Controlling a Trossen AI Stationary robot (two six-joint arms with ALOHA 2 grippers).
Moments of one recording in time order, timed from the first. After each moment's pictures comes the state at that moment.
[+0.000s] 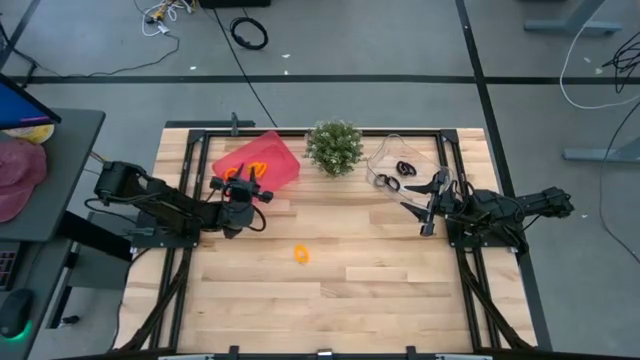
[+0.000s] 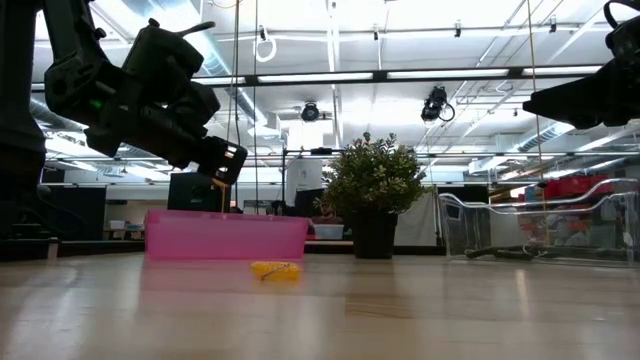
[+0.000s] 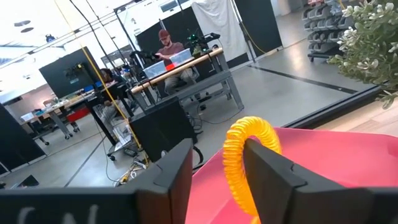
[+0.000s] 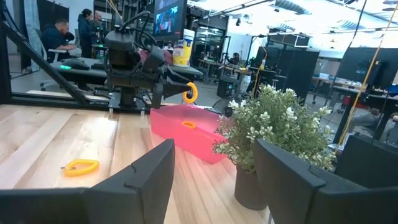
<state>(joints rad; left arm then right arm) -0.11 1.45 0.31 0.82 -1.57 0.01 0.19 0.01 0.02 0.07 0.45 -0.22</state>
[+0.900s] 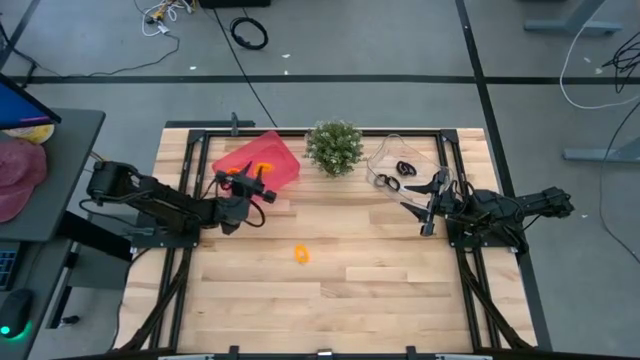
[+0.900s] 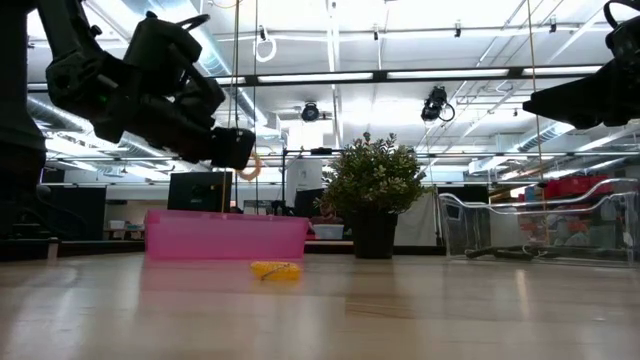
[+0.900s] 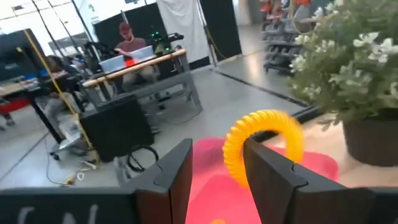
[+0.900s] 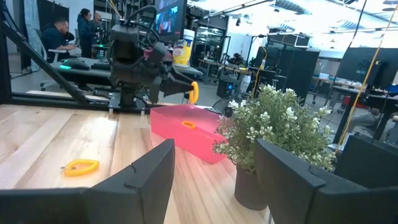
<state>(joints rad) -0.08 1.38 0.31 0.82 -1.37 -0.03 0.19 0.01 0.02 0.07 0.45 -0.22</state>
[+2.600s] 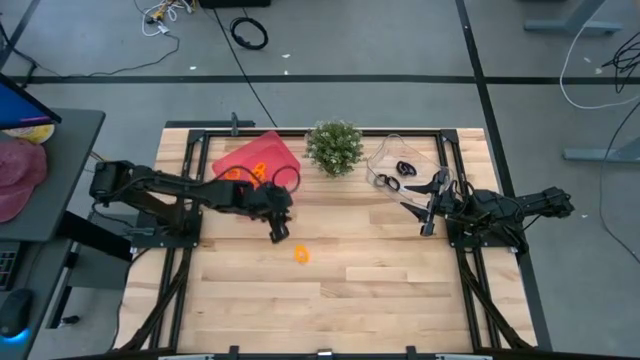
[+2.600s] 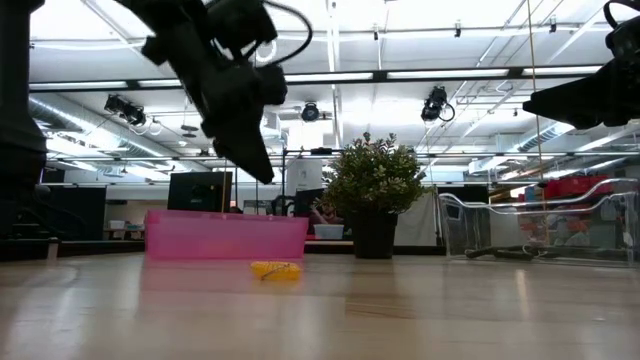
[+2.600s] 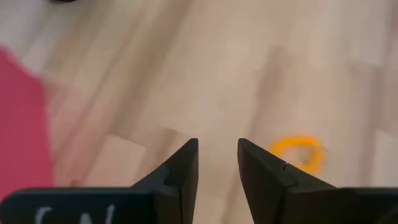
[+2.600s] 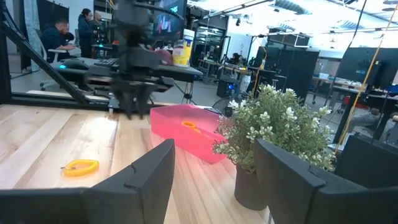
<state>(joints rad) -0.03 1.40 0.86 -0.38 -0.16 -0.34 0.19 0.01 0.02 0.07 0.45 -0.22</state>
